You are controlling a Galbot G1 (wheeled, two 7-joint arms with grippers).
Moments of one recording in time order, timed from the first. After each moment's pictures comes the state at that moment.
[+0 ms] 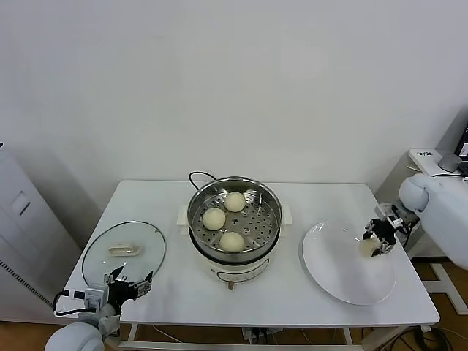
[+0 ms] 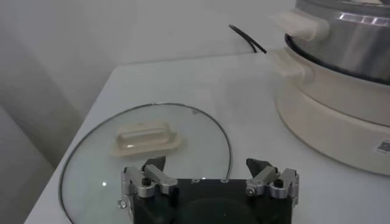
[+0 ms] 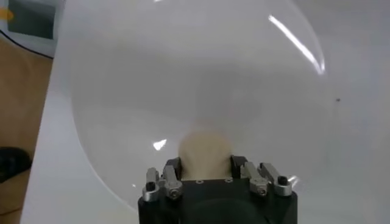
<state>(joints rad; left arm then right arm) 1.45 -0.98 -0.44 -2.00 -0.53 0.51 -0.22 0.08 0.68 -0.73 0.88 -0.12 0.24 -1.28</state>
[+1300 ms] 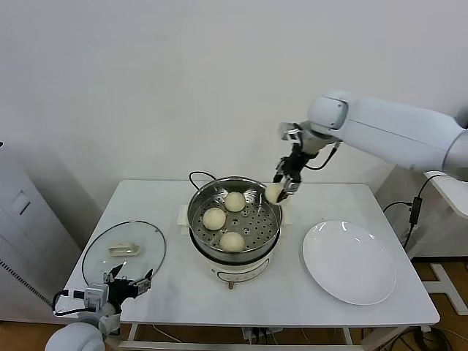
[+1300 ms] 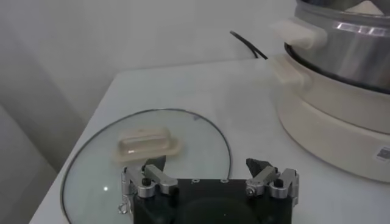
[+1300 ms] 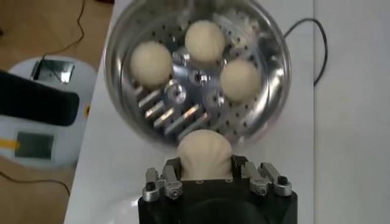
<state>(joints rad) 1.45 -0.99 -0.45 -2.01 -0.52 0.50 -0.22 0.79 1.06 -1.55 1.15 0.75 -0.30 -1.14</state>
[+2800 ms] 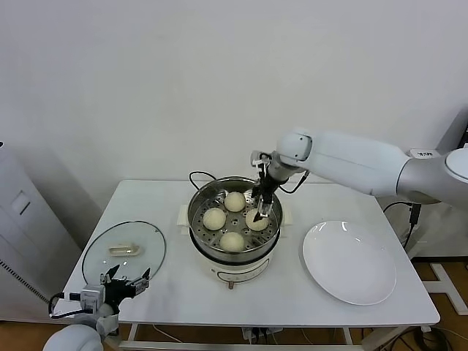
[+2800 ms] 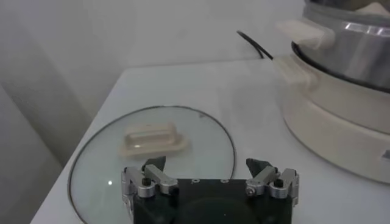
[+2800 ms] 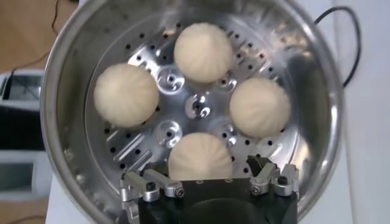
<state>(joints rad) 1.47 -1.02 -0.48 -2.02 -0.52 0.50 -0.23 0.59 1.09 -1.38 1.12 0.78 -0.42 -0.94</state>
